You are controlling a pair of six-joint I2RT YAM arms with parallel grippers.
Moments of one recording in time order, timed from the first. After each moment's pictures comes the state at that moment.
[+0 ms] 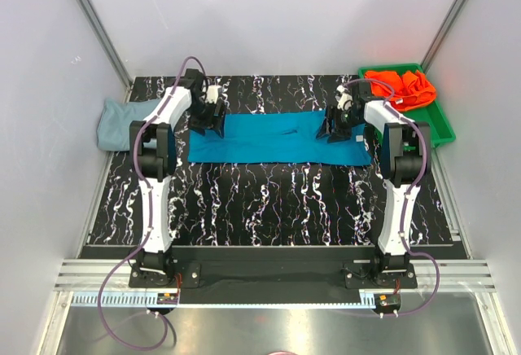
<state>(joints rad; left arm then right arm) -0.12 2.34 2.04 -1.00 0.32 0.11 0.05 2.21 1.66 -0.59 -0.54 0.14</state>
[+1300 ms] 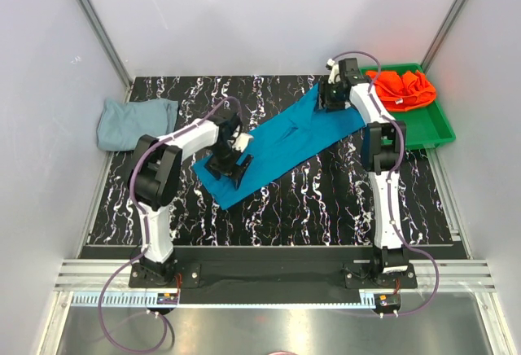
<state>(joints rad) -0.42 1.98 1.41 -0.94 0.22 0.10 0.10 2.60 2.36 -0.72 -0.30 0.08</state>
